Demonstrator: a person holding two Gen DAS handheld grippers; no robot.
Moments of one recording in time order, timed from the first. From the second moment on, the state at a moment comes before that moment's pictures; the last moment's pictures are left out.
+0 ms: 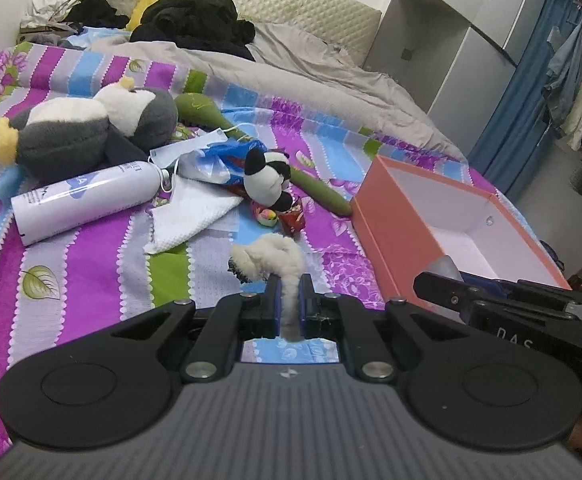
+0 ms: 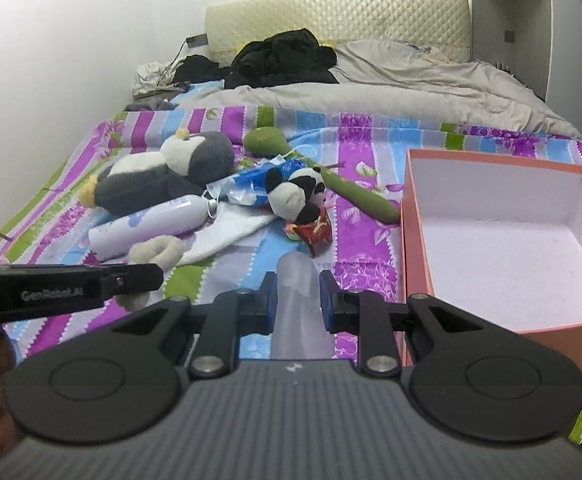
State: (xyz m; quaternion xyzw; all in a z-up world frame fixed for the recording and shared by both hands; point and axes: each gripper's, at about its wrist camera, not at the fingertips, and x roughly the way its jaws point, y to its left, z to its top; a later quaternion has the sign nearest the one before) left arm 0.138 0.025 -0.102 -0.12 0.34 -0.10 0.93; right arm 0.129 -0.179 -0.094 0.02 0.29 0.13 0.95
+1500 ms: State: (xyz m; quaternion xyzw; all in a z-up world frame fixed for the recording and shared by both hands) left arm 0.247 -0.214 -0.061 -0.04 0.39 -0.31 0.87; right arm 0.153 -0.383 -0.070 0.10 0.31 -0.01 0.95
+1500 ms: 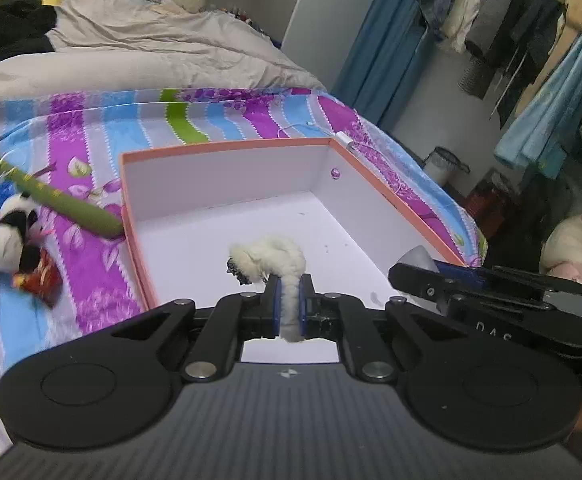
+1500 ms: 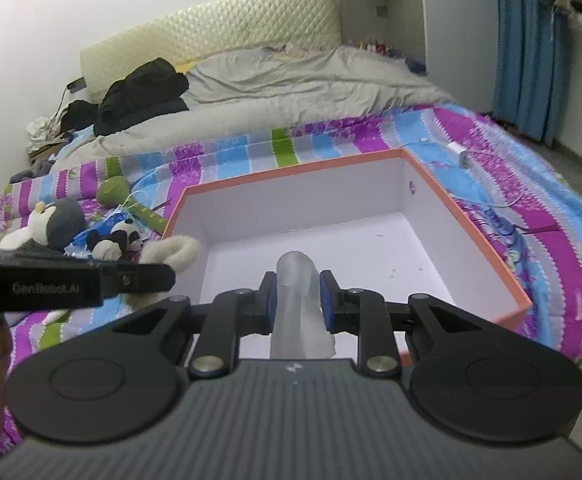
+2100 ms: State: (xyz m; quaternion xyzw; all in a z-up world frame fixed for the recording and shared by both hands) left arm 0.362 -0.262 -0.074 -0.01 0.51 -0.28 0.81; right arm 0.235 -0.416 -0.102 0.10 0.44 -0.01 0.89
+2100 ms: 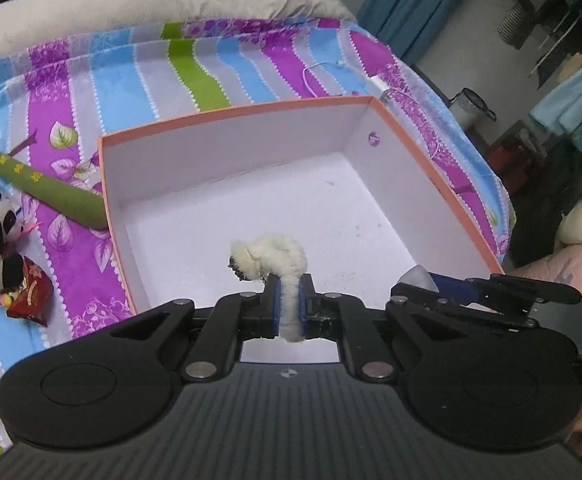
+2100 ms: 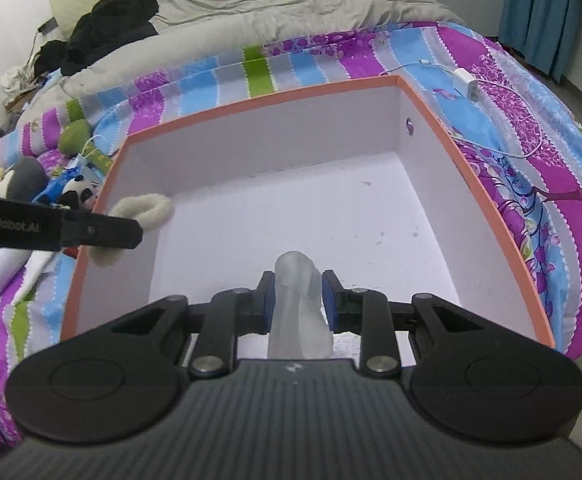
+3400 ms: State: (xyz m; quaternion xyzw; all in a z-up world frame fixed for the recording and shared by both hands) left arm 0.199 -0.203 -0.037 0.03 0.34 -0.30 0.89; right arm 0.104 -0.378 -0.081 0.11 0.29 0.01 0.95
